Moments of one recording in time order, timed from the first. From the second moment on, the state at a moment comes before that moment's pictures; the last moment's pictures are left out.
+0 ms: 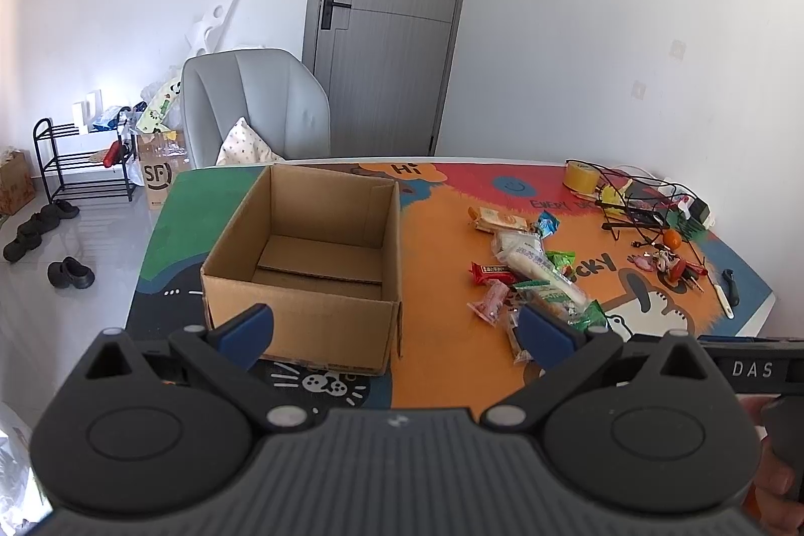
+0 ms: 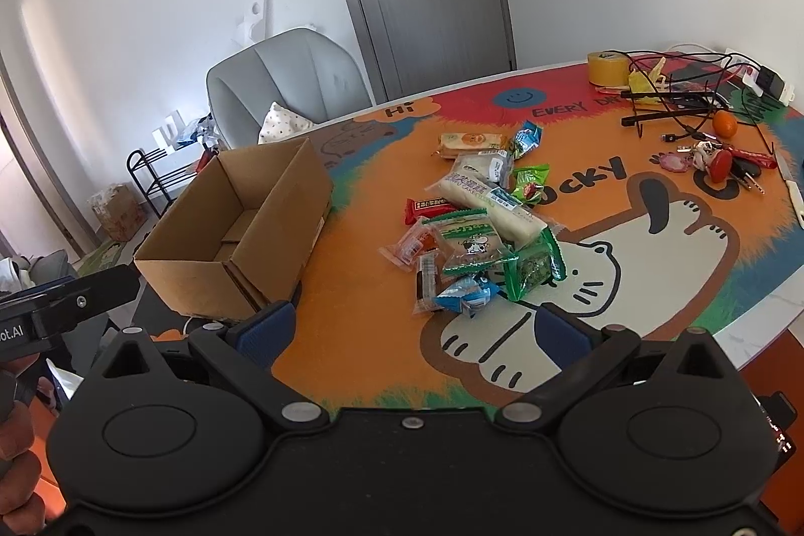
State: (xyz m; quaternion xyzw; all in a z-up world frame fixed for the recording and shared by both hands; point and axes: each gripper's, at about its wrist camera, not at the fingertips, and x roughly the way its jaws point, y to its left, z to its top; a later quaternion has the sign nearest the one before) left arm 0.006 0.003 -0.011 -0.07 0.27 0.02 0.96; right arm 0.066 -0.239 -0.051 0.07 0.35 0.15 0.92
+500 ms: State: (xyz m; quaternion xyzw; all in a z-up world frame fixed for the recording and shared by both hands) left arm 0.006 0.001 -0.014 -0.07 0.28 0.02 0.96; right arm 0.067 -0.237 -0.054 0.06 0.35 0.15 0.92
